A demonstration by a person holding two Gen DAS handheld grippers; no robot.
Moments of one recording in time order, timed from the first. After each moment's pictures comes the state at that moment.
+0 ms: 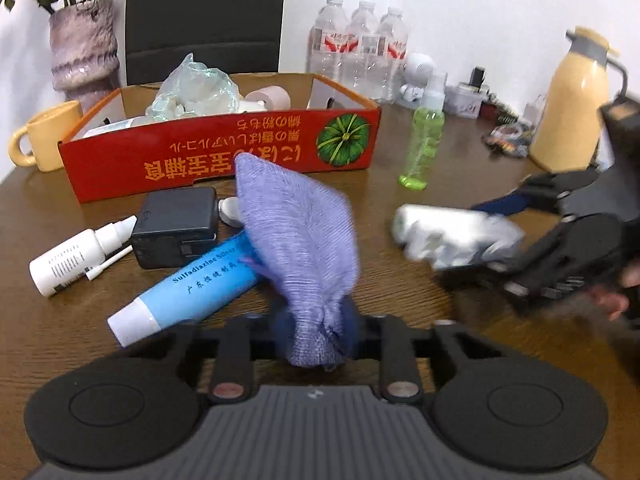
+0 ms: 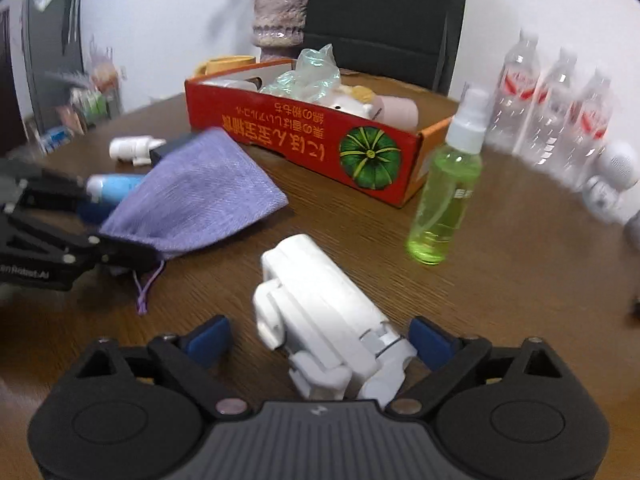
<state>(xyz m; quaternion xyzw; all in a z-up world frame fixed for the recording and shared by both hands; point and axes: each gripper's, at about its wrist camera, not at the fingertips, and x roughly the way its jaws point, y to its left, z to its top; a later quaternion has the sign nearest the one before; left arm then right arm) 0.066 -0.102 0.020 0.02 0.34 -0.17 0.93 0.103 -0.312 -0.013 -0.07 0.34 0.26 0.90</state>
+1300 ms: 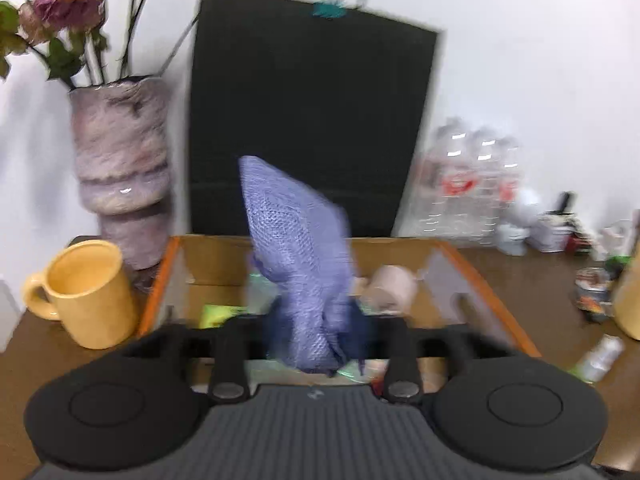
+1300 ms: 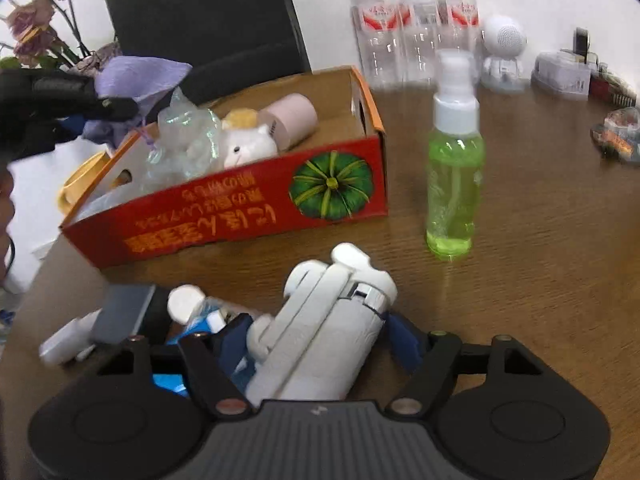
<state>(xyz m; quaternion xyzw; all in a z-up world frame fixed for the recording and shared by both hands) 0.292 -0.027 0.112 -0.01 0.29 -0.09 0.95 0.150 -0.246 0.002 0.15 0.39 0.03 0.91</state>
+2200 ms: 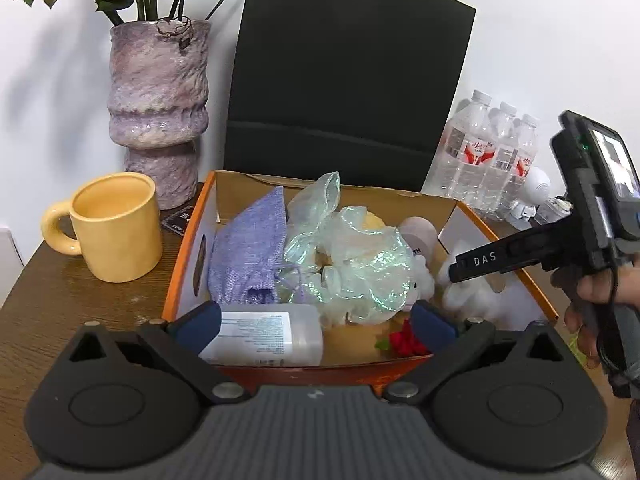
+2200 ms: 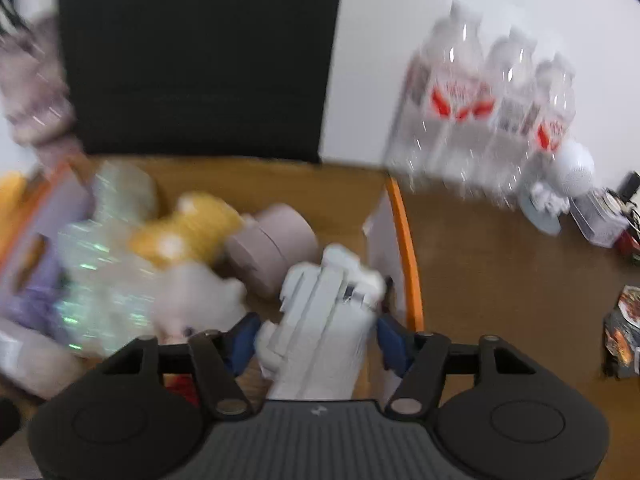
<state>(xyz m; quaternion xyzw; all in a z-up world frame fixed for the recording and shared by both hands) 0.258 0.004 0.085 -0.04 0.32 -0.10 0.94 0.356 -0.230 0.070 0.01 0.44 -0.01 0.90</state>
